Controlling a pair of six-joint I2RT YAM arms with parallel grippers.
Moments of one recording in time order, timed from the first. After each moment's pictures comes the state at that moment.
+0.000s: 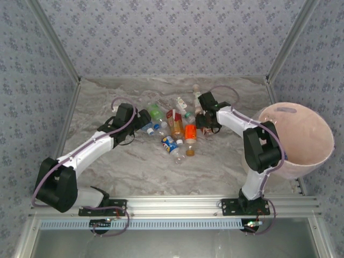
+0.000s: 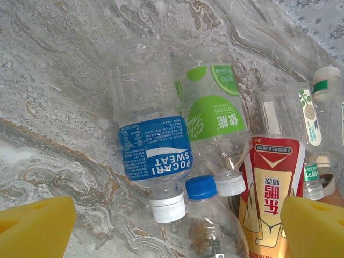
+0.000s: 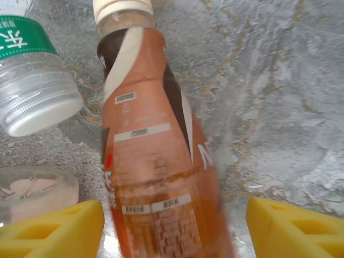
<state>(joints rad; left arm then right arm) -0.47 1.34 0.88 -0.29 -0.15 -0.89 0.41 1.81 1.27 -0.64 0.14 0.30</state>
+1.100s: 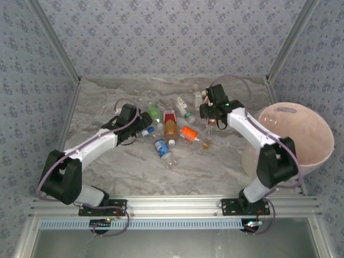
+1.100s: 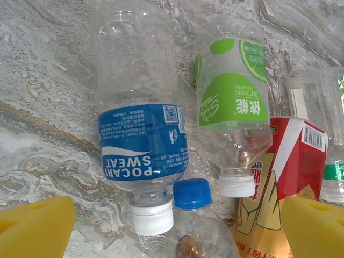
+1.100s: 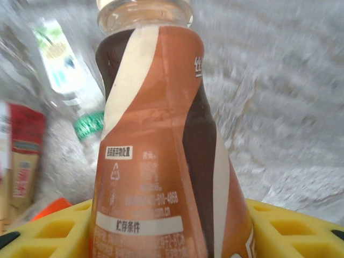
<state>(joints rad) -0.47 1.42 0.89 -0.30 -0.14 -0.90 0.40 1.55 1.27 -0.59 0.17 0.22</state>
